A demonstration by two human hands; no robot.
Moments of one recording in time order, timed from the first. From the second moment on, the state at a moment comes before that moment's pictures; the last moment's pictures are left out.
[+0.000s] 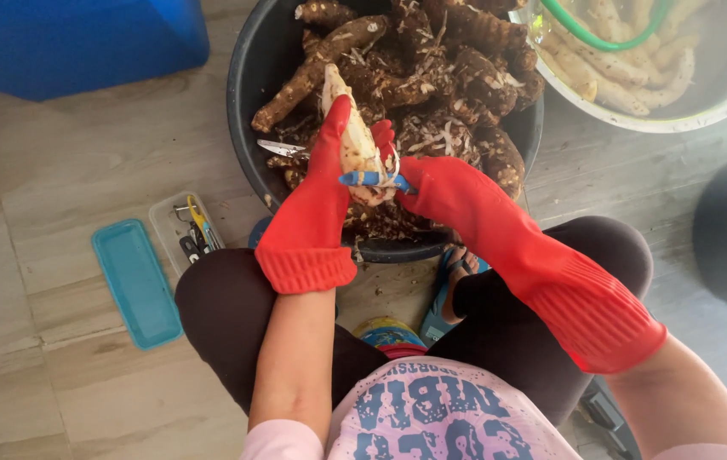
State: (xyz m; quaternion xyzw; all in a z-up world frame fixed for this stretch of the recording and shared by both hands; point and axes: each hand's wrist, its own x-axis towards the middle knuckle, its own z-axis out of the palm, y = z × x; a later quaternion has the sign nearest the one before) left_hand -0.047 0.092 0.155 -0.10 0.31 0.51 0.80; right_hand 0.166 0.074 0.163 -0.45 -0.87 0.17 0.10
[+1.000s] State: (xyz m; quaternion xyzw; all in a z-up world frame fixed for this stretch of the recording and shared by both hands) left_hand -0.027 0.070 0.186 -0.26 0.39 0.71 0.53; right_hand 0.144 0.052 0.211 -0.57 -0.76 0.30 -0.09
